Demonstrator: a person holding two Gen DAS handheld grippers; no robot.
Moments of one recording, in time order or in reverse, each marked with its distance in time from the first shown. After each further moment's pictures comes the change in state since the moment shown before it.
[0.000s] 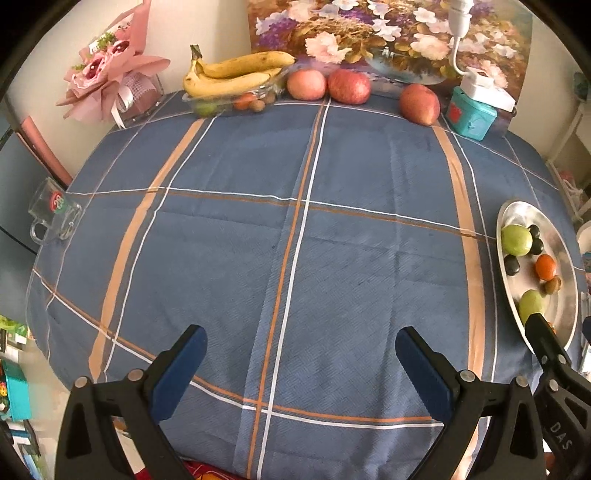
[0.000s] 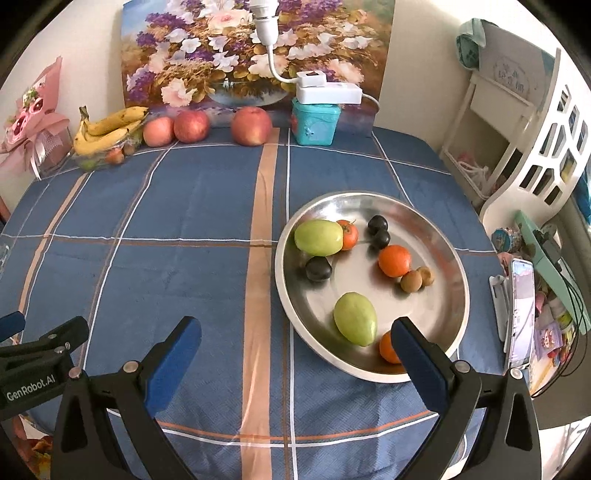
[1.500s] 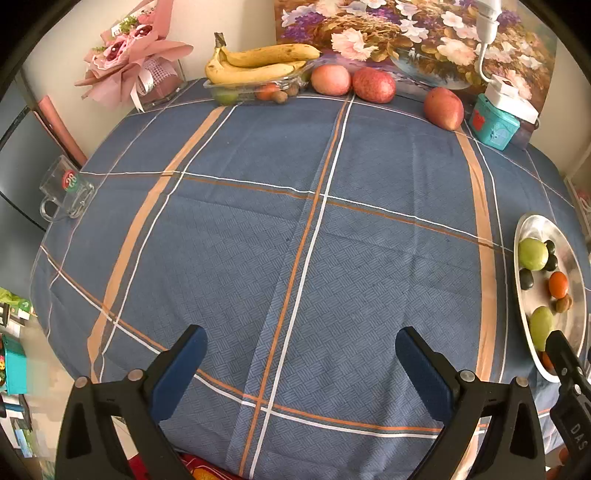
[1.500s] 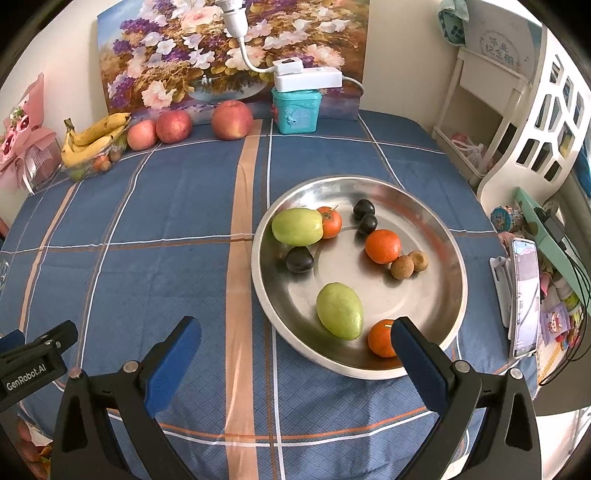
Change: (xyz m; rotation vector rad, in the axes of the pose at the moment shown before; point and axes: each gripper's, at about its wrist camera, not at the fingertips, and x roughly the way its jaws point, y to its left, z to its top) left arm 0.010 0.003 -0.001 -0.073 0.010 0.044; right arm 0.009 -0.025 -0.001 0.049 0.034 0.022
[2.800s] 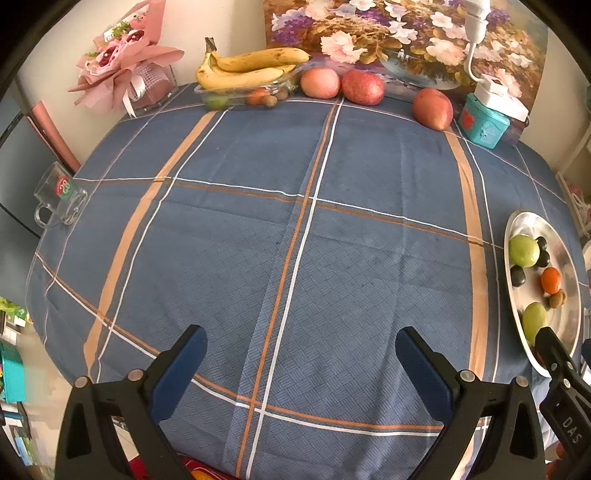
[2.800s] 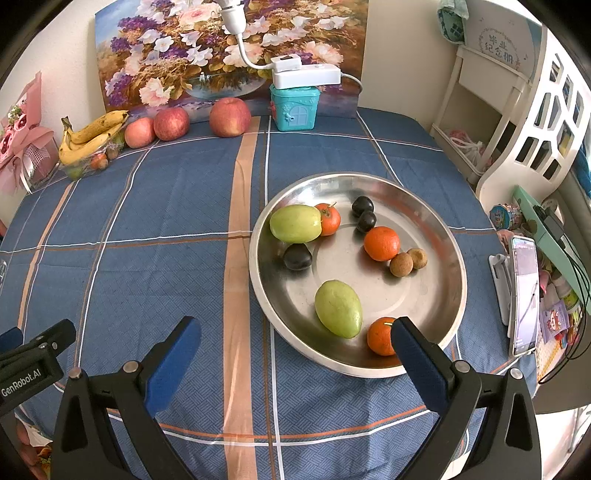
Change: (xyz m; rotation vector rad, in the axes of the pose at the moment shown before) left arm -0.003 -0.004 0.000 0.014 -0.010 -0.024; right arm 0.002 0.000 -0.001 -0.001 0.007 -0.009
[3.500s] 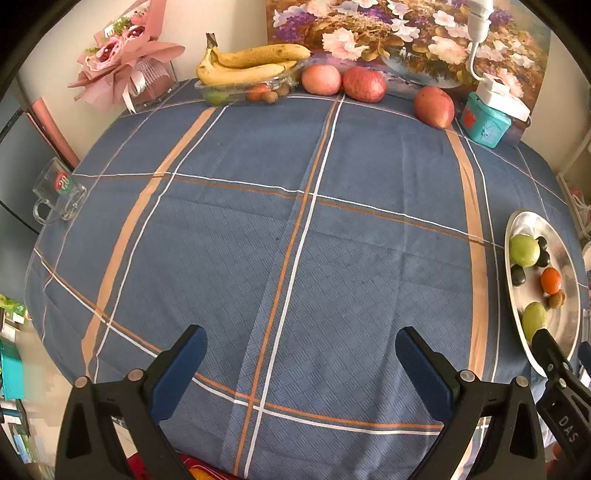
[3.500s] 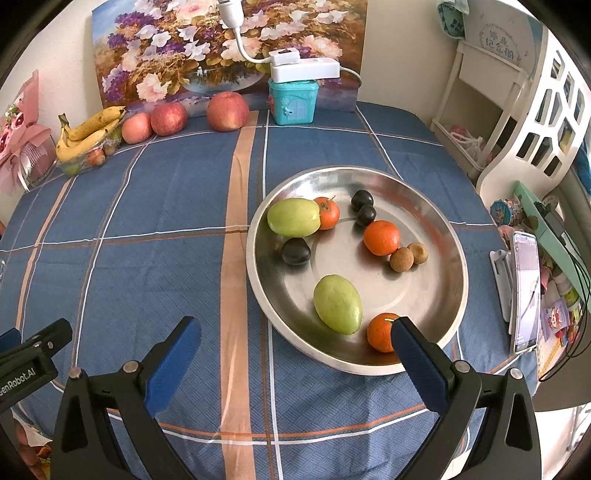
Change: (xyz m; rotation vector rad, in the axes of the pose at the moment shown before) left arm 0.002 0.000 -0.001 -0.009 0.012 -0.005; right arm 0.006 -0.001 -0.002 0.004 0.021 -0.004
